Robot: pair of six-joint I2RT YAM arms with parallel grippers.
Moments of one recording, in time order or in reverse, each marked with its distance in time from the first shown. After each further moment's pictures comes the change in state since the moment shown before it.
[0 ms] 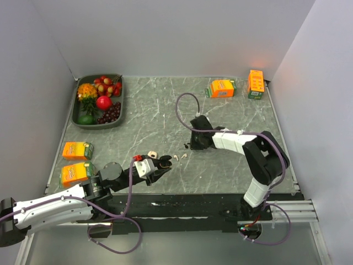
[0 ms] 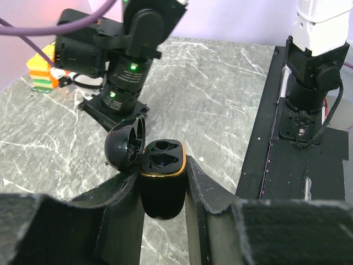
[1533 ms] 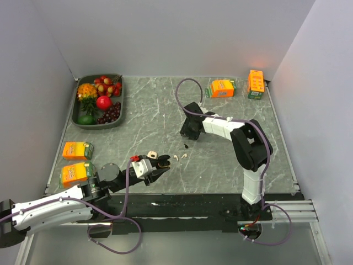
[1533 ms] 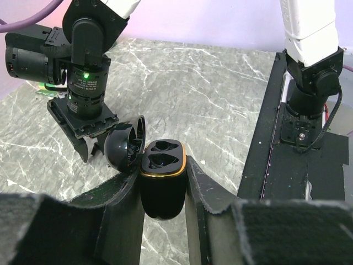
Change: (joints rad) left arm -0.001 -0.035 -0.011 -0.001 -0.011 -0.003; right arm -0.023 0.236 0.355 -0.185 0.060 0.327
